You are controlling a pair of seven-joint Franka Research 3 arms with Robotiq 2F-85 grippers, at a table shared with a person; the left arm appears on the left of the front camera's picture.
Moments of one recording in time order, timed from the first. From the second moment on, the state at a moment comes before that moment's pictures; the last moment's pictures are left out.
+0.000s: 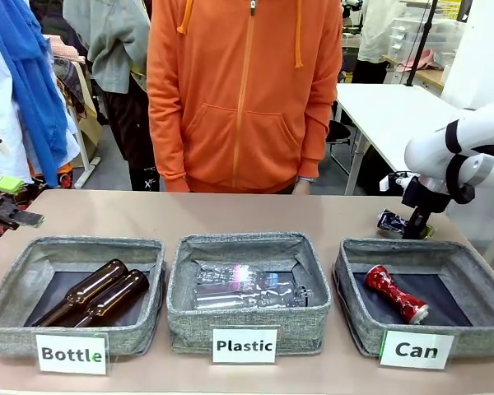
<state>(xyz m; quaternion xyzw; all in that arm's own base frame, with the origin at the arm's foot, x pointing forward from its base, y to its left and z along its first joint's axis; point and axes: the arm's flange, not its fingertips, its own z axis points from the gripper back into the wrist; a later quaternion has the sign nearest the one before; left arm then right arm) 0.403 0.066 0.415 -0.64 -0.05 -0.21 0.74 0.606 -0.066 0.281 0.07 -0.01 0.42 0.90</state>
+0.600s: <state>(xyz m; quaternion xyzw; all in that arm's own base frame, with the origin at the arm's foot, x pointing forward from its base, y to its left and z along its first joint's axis) 0.403 0.066 0.415 -0.64 -0.05 -0.21 0.74 0.607 -0.067 0.286 0.07 -0.02 0.42 0.90</state>
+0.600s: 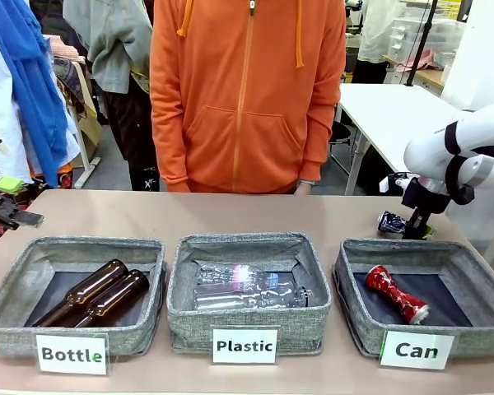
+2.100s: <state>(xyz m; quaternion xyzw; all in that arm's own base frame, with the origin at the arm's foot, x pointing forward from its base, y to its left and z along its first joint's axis) 0.403 0.066 0.416 -0.64 -0.06 -0.21 0.74 0.382 0.004 0.440 0.10 0.04 0.52 0.85</state>
